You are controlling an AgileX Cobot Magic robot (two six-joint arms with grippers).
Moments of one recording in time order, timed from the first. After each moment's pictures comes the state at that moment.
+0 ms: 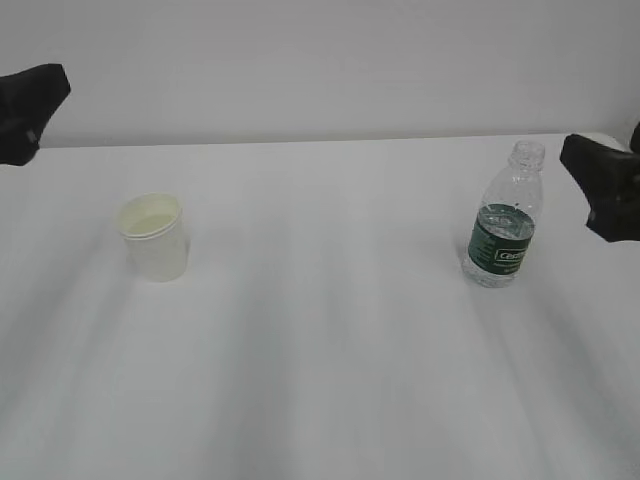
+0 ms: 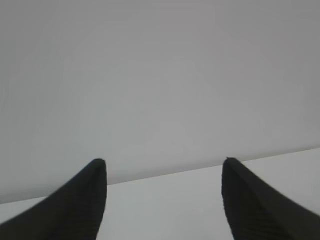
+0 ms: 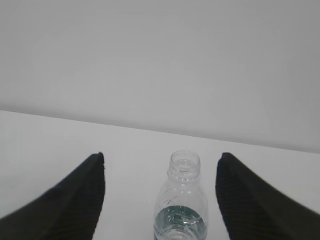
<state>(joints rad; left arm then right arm) -0.32 1.22 -0.47 -0.01 -0.70 -0.07 0.15 1.18 -0.34 -0.13 -0.67 0.05</state>
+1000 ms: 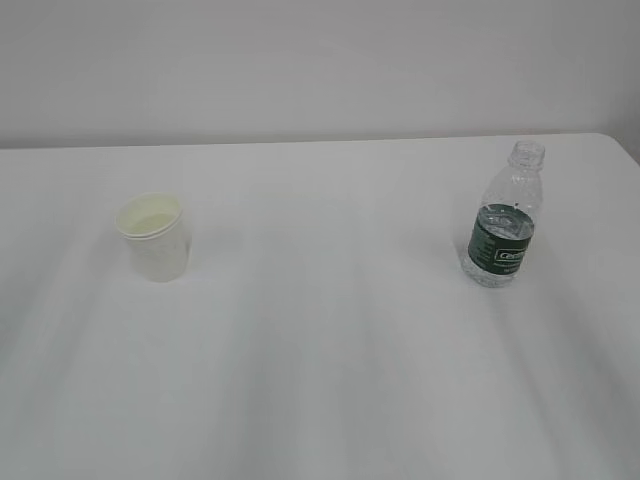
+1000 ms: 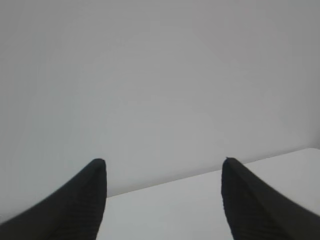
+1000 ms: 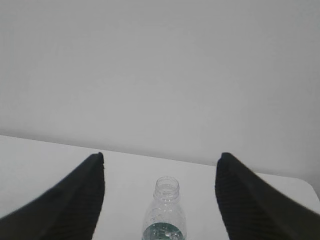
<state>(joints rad) -0.32 0.76 -0.47 0.06 -0.27 -0.07 0.15 0.81 -0.36 -0.14 -0.36 0.05</state>
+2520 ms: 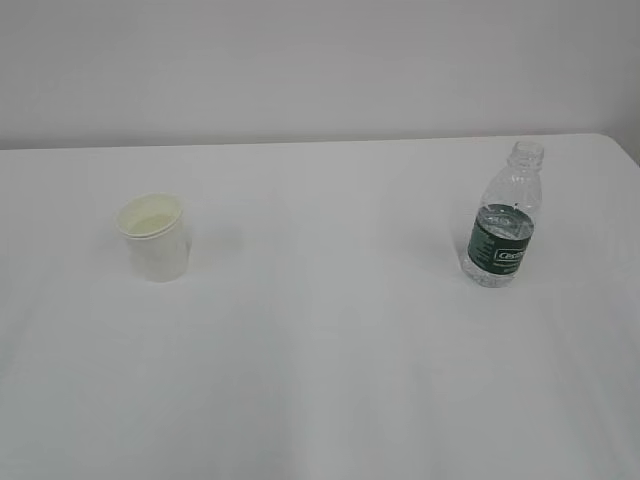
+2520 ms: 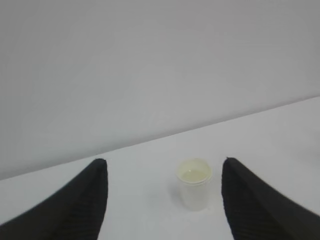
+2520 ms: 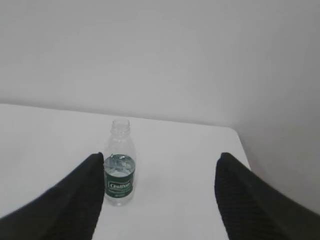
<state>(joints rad) -0.32 0.11 -0.48 0.19 0.51 -0.08 0.15 0.17 -0.45 -0.20 0.49 0.05</state>
